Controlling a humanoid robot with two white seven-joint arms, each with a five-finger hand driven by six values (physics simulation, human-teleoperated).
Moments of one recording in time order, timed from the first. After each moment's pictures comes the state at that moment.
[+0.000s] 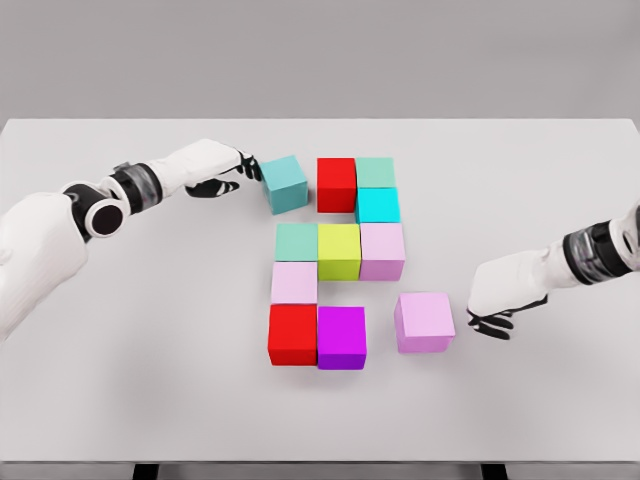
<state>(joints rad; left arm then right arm) -0.87 0.45 -0.95 -0.87 -0.43 -0.41 -0.14 -1.20 -1.01 1.58 -1.59 0.21 -0.61 0.61</state>
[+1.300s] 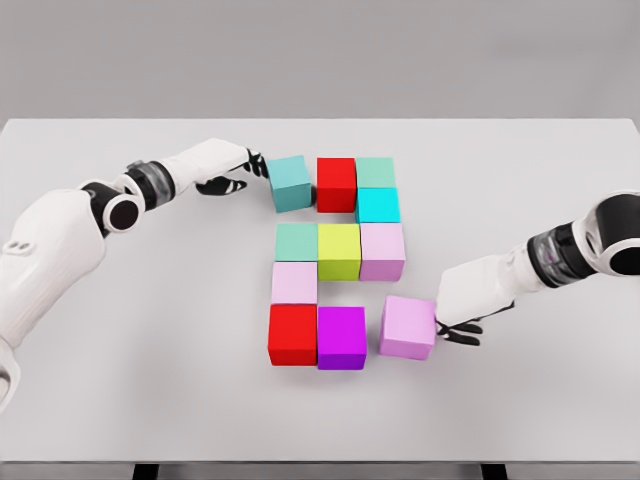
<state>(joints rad) -0.90 0.37 -0.94 -0.75 -0.44 -0.41 -0.14 -1.21 -0.94 1.58 -1.64 0.21 -0.61 0.61</state>
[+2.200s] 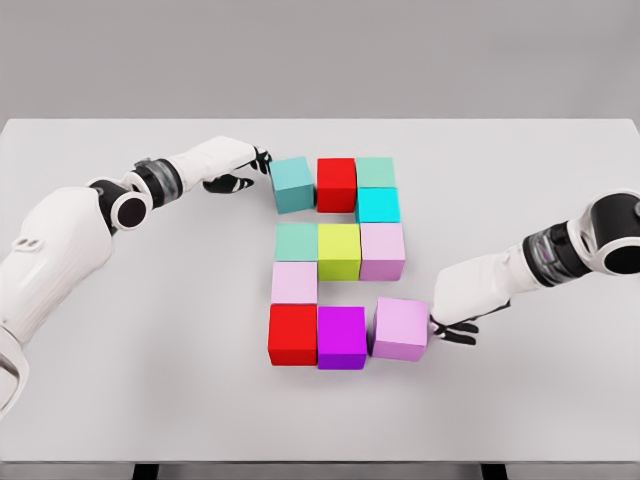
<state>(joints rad) -0.91 0.35 -0.94 -0.74 -0.44 -0.41 -0.14 -1.21 -0.93 1.58 -1.63 0.21 -0.61 0.61</state>
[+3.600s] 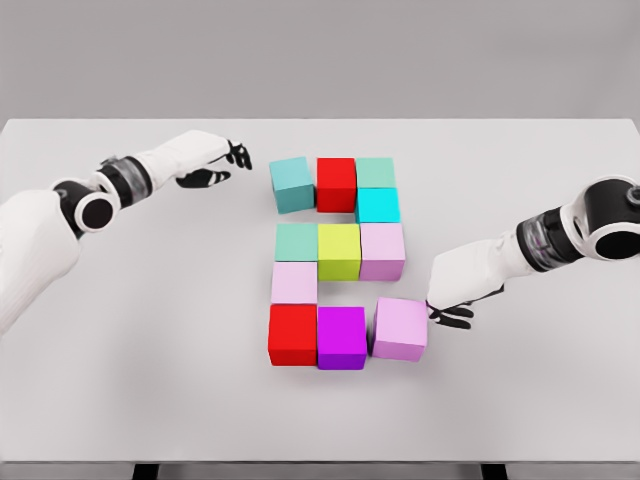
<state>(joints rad) -0.87 0.45 -0.89 -0.85 -0.41 -0.42 -0.14 -1.23 -0.89 1.57 -1.58 0.22 -0.61 0.61</state>
